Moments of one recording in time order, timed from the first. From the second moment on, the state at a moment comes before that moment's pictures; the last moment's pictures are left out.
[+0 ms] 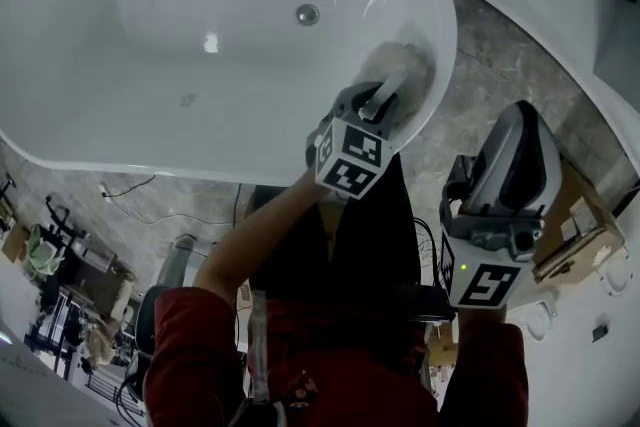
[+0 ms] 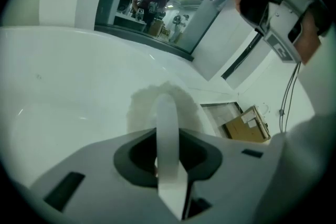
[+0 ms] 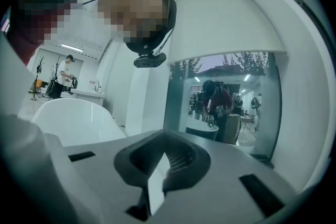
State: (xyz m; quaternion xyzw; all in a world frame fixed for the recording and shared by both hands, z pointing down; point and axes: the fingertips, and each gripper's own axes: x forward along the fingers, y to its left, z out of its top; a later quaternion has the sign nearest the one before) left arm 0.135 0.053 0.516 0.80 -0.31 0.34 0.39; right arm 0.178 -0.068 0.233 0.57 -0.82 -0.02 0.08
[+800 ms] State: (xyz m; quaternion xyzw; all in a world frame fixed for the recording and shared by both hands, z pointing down) left arm 0.095 0.038 0.654 0.75 -0.36 0.40 0.39; right arm 0.157 -0.078 0.308 0.51 -0.85 0.00 0.09
